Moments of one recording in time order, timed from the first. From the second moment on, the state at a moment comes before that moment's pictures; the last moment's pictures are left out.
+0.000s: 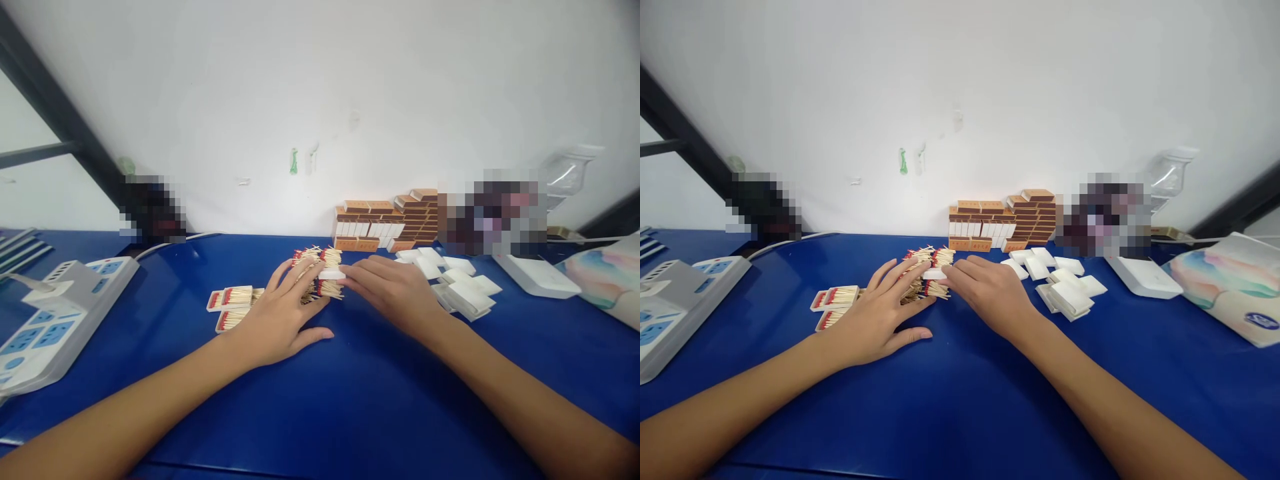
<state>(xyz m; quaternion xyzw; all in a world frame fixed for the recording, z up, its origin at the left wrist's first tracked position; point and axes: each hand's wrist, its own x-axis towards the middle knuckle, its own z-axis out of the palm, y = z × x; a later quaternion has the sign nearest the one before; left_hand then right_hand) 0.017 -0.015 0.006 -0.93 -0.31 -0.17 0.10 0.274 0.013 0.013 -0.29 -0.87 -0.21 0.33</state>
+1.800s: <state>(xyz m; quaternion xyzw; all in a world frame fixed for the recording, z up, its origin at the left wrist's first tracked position) -0.031 0.005 0.075 -0.86 -0.49 0.05 -0.11 0.318 0.029 0.036 -0.60 -0.78 -0.11 0.17</state>
